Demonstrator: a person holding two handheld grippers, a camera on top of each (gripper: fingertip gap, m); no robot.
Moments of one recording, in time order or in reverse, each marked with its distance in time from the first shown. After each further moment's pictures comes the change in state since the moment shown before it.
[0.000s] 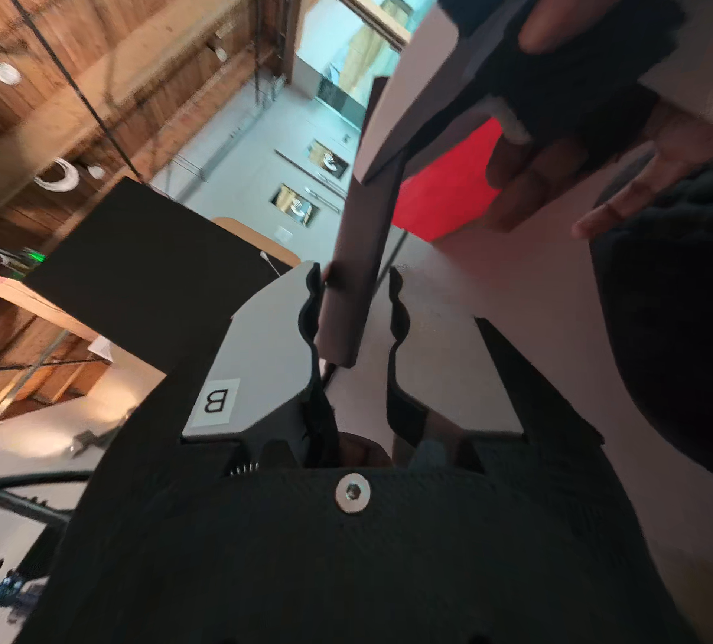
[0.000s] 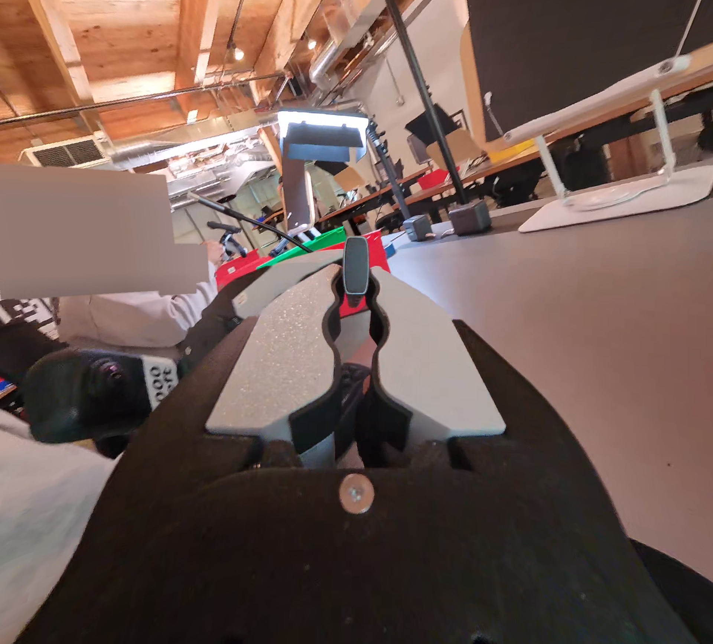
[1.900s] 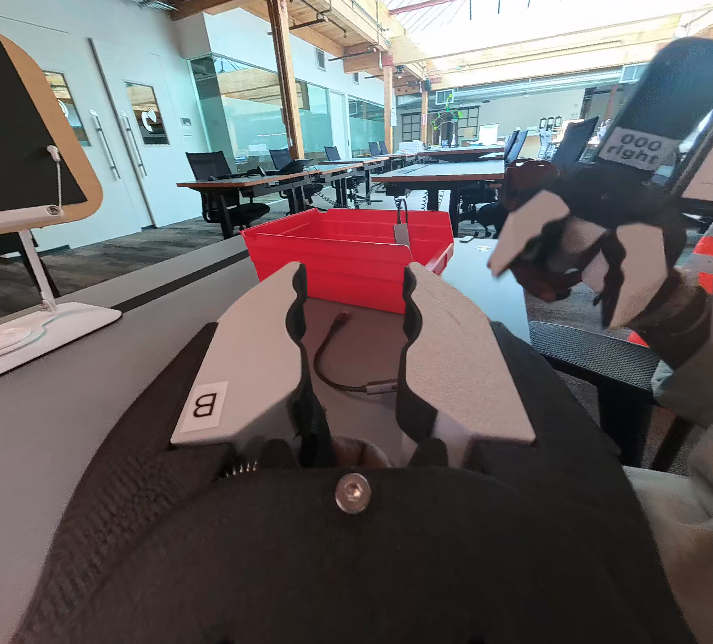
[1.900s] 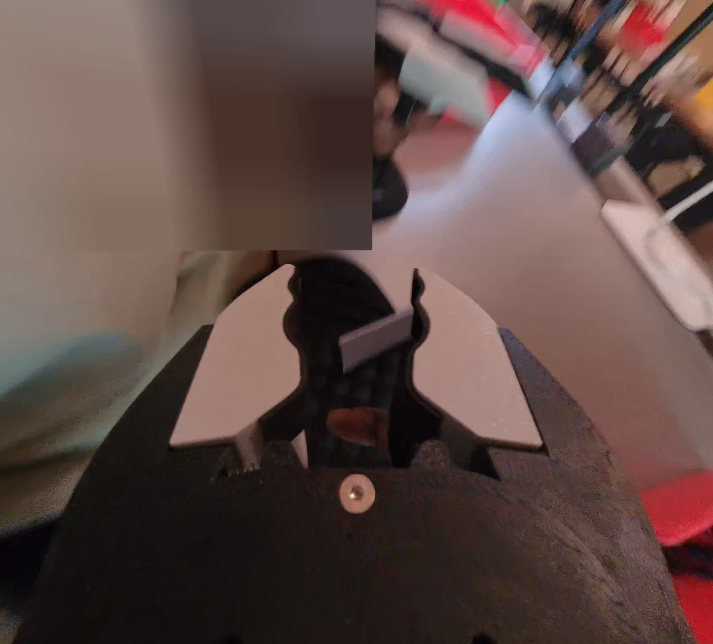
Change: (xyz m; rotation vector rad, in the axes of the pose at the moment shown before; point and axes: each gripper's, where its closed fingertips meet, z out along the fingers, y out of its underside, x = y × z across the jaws) left arm -0.028 -0.010 -0.024 0.201 0.323 -0.973; right arm -0.033 0.038 -0.081 -0.661 -0.402 -0.795
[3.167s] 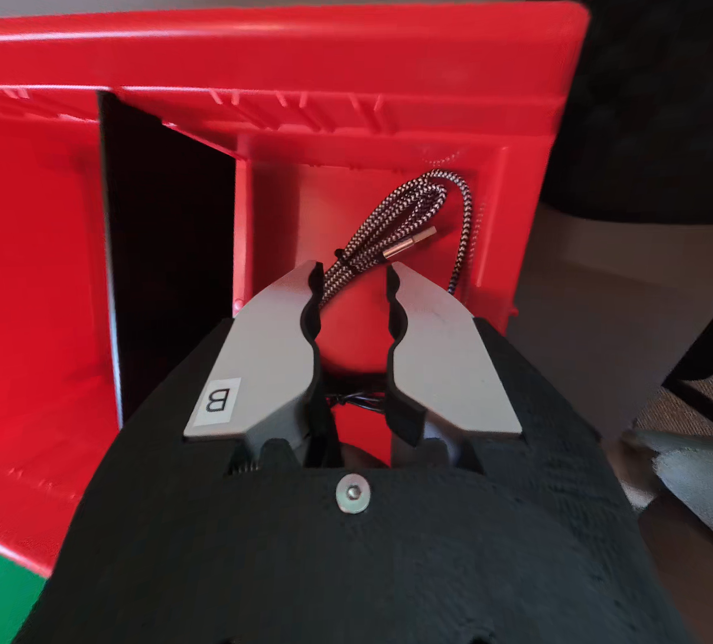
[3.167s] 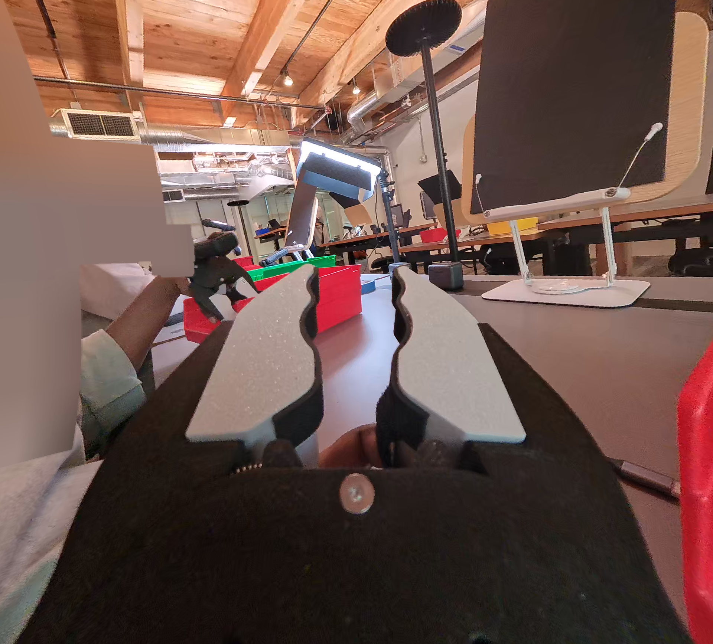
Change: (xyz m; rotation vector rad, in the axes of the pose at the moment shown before) left arm -0.149 0.095 -0.270 -1.364 -0.048 0.217; right arm 0.106 -0.003 -0.017 0.747 0.429 0.514
